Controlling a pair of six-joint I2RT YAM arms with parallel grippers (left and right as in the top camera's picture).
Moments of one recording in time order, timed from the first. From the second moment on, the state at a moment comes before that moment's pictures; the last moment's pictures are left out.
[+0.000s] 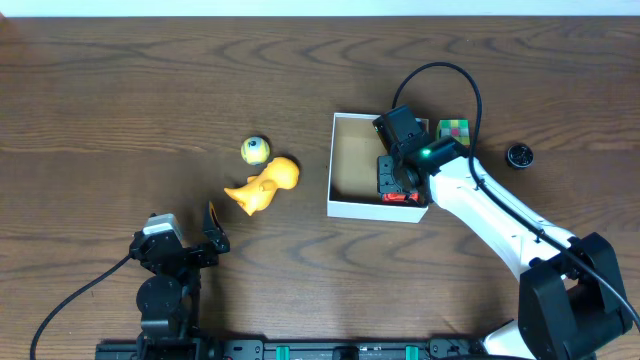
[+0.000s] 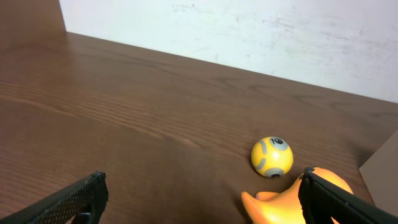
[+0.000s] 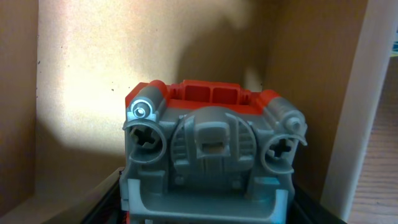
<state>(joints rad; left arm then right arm) -0.01 0.01 0.08 -0.26 -0.13 -0.19 0.50 1.68 1.14 -0.74 0.16 0.46</state>
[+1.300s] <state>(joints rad) -0.01 0.01 0.08 -0.26 -0.13 -0.19 0.50 1.68 1.14 -0.76 0.16 0.49</state>
